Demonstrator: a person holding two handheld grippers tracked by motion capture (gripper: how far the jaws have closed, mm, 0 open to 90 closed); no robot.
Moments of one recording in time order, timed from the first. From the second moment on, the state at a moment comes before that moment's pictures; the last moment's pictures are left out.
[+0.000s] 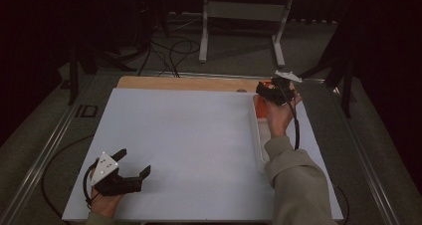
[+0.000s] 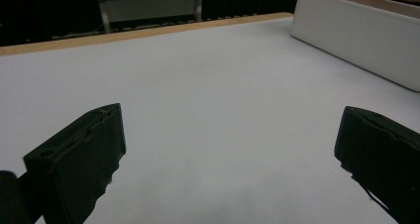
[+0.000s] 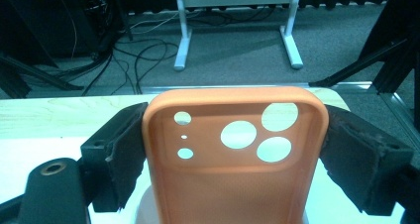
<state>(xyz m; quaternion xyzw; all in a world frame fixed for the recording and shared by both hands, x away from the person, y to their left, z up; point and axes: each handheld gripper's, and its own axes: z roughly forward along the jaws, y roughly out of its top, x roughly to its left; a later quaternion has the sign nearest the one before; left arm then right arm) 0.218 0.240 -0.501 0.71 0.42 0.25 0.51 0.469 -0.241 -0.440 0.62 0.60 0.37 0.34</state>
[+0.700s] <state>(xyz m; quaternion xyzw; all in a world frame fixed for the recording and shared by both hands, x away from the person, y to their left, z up) 0.217 0.242 -0.501 0.71 0.42 0.25 0.51 0.476 -0.237 -0.449 0.62 0.61 0.36 0.34</state>
